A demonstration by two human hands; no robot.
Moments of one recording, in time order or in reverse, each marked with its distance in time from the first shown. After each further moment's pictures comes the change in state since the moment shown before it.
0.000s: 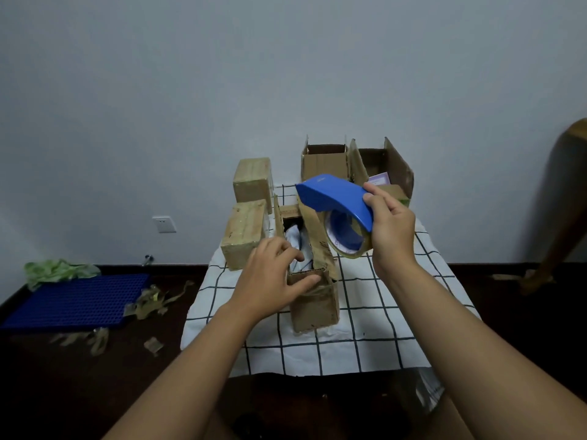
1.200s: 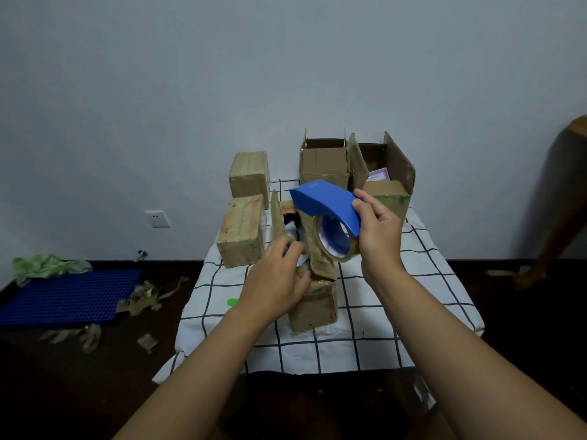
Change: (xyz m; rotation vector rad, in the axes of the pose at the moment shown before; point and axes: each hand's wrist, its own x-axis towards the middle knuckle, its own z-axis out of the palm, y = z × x) left_hand 0.002 0.007 0.016 0.019 -0.031 -0.040; right_hand -0.001 0.027 0.011 -0.029 -0.006 0.021
